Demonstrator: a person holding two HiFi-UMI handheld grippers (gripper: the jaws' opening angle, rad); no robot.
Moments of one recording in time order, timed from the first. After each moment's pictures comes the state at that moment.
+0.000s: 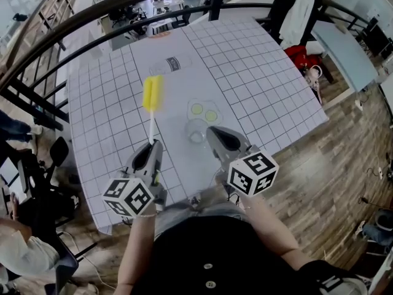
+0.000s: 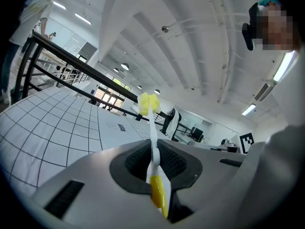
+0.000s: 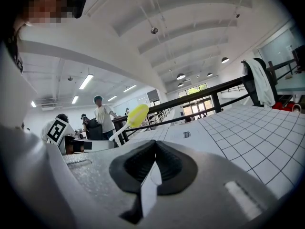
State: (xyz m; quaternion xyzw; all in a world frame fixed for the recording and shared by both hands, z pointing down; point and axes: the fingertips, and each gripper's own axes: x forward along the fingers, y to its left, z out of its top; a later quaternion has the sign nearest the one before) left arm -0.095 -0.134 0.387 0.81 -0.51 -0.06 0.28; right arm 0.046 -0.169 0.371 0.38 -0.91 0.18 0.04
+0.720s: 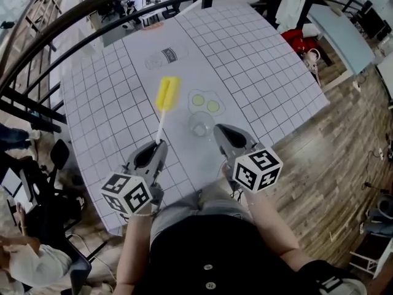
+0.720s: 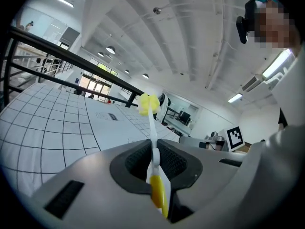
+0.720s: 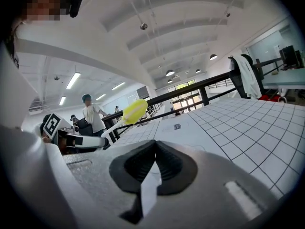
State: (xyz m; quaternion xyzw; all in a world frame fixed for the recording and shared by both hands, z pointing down) left arm -0.092 -0.133 0.399 0.85 -0.43 0.03 0.30; right arm 0.055 -0.168 0.399 0.43 -0.87 0.22 0.06
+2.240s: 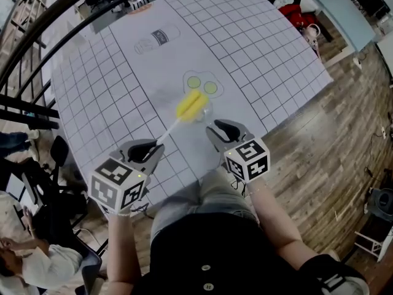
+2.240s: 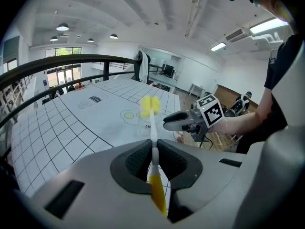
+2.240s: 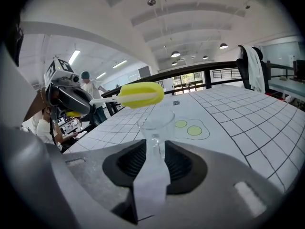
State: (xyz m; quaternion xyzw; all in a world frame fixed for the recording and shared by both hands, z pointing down) left arm -0.081 -0.104 0.420 0.87 -0.27 0.33 0.25; right arm 0.050 -0.146 0.488 0.41 -0.87 0.22 0.19
